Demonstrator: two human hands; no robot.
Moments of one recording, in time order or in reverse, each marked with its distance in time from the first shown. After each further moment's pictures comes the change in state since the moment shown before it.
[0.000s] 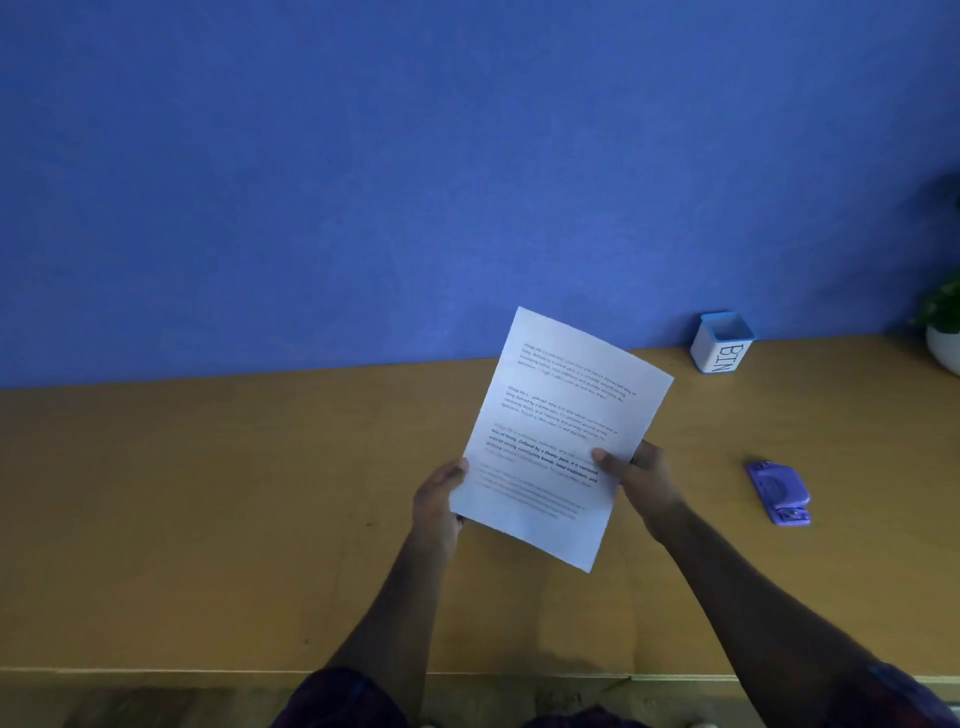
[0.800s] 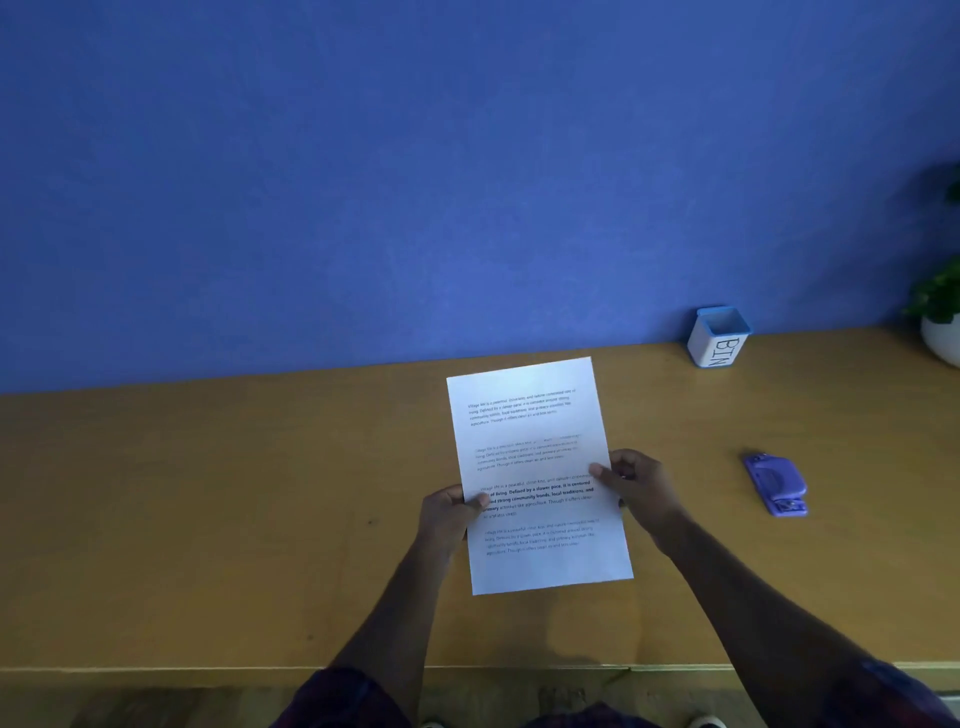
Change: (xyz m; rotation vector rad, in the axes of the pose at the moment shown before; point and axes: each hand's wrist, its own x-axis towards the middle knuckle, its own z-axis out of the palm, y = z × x) left_hand -0.008 -0.014 -0.008 0.433 -0.009 0.020; right_hand -0.017 0.010 -0.007 -0.170 -0.005 0.082
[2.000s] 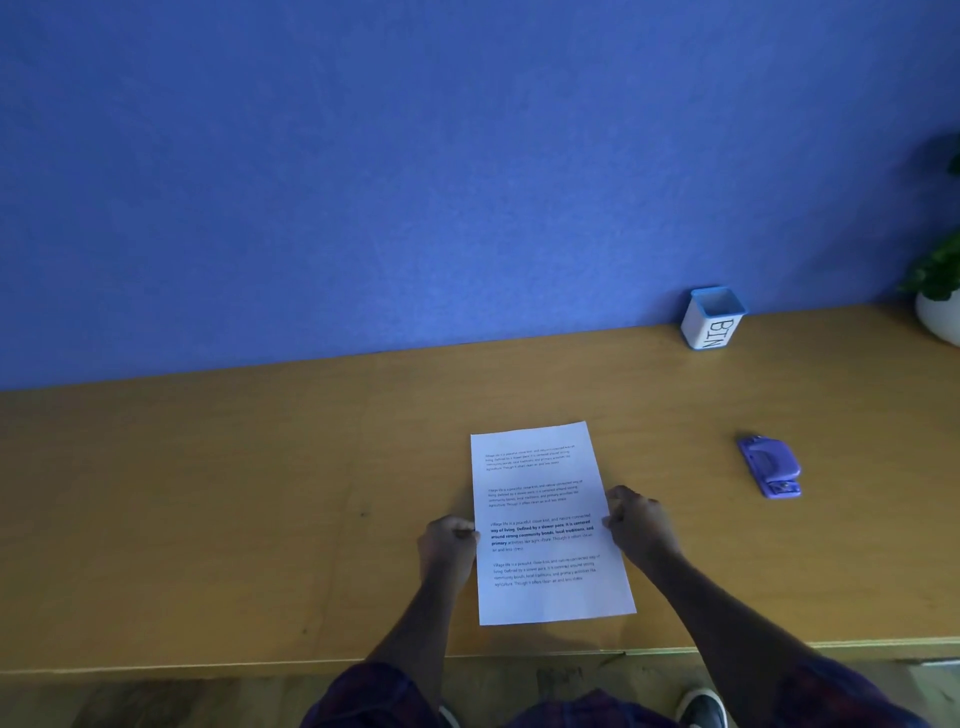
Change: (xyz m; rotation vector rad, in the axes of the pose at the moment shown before) left_hand 0.002 -0.063 0.004 0.565 0.192 0.039; right_hand -0.007 0.074 -0.004 -0.874 0.016 0.107
